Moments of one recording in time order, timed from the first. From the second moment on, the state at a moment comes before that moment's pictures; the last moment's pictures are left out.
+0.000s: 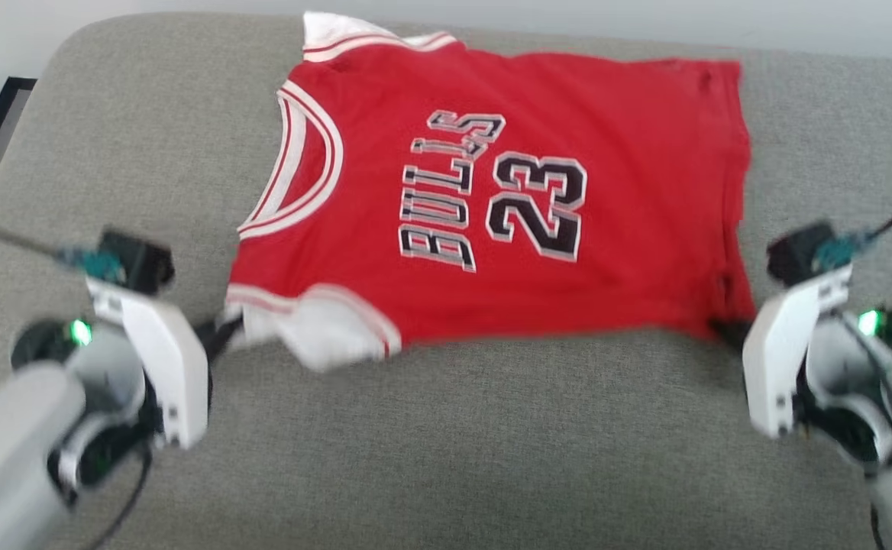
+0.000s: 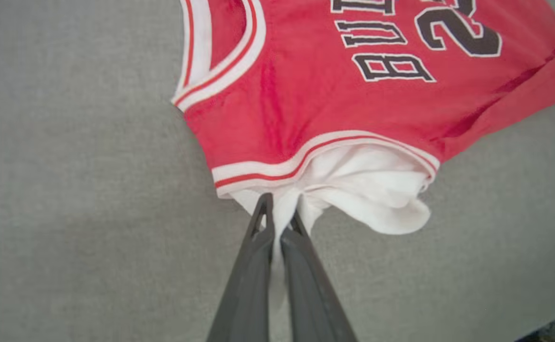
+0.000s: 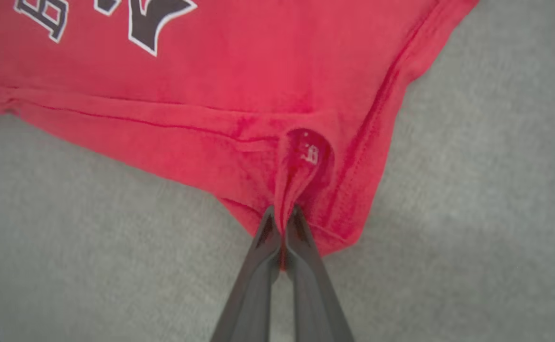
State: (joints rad) left arm -0.67 0.83 -0.93 0.21 -1.14 0.02 0.27; right arm -0.41 -0.45 0.30 0.19 0.58 0.13 0.69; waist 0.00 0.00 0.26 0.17
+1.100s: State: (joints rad) left arm -0.51 1.13 -0.89 -0.29 -1.18 0.28 0.36; right arm -0.05 -0.43 0.04 -0.35 0.63 0.13 1.05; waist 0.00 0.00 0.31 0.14
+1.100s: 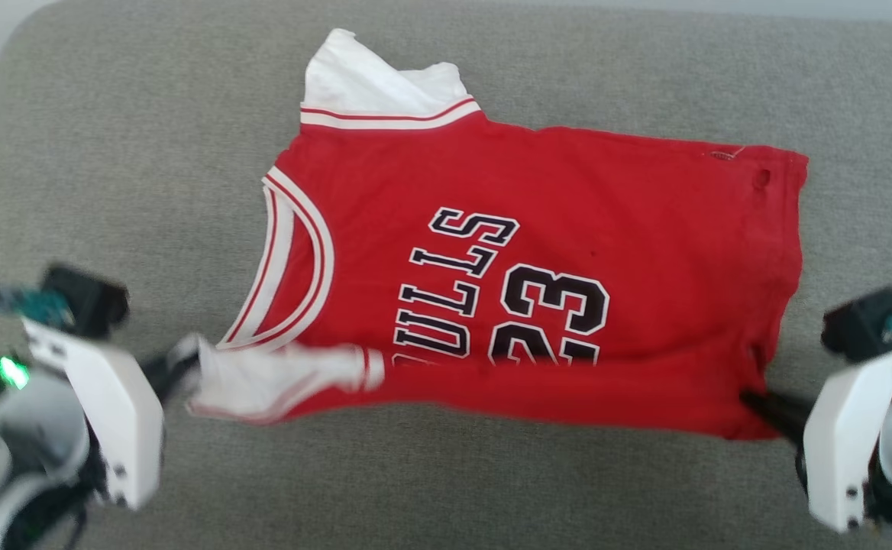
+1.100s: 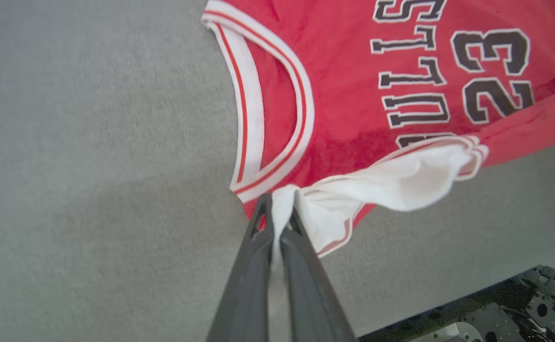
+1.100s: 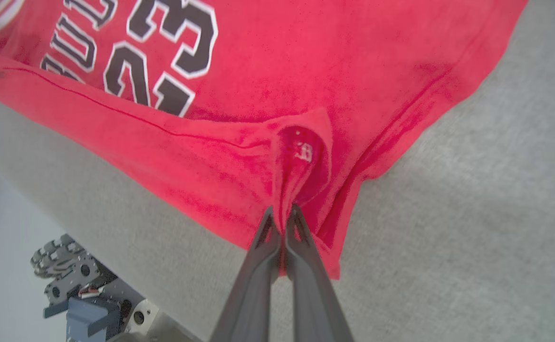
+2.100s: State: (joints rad) left arm -0.98 0.69 -0.95 0.61 -1.01 -0.12 0.38; right arm -0.57 -0.35 0.27 0.15 0.51 0.13 0.84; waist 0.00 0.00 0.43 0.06
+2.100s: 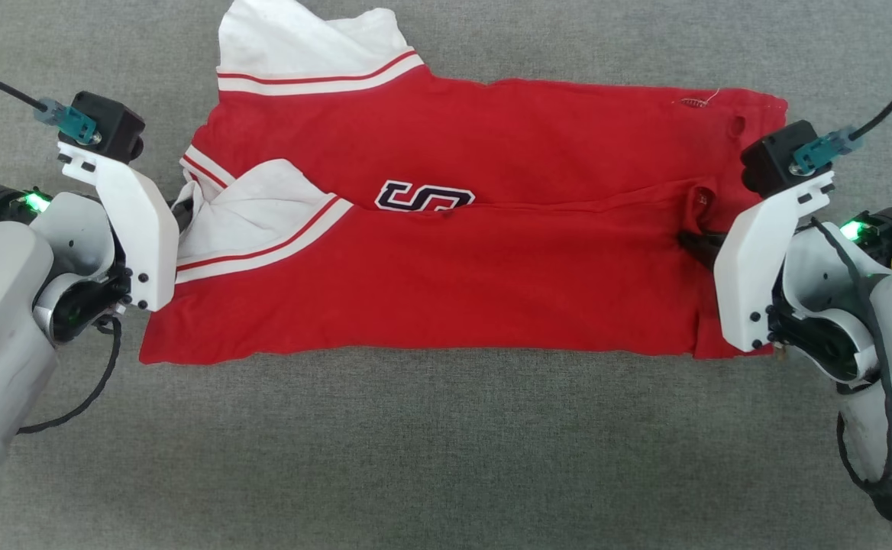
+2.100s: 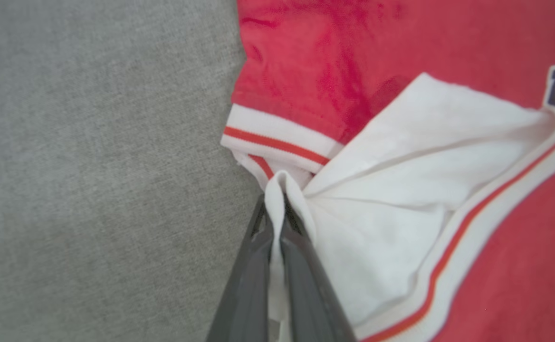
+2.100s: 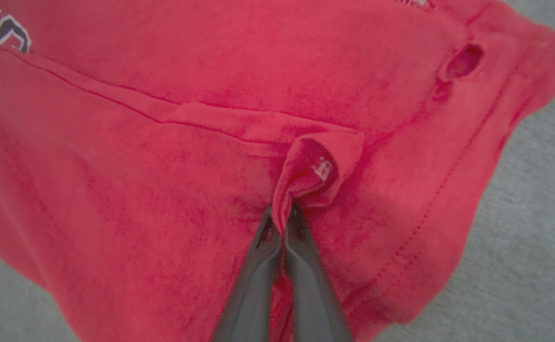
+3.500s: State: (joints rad) left arm -0.61 1.02 -0.89 0.03 -1.26 0.31 0.49; right arm -0.27 -0.08 -0.09 -0.22 0.23 0.13 0.25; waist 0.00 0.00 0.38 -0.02
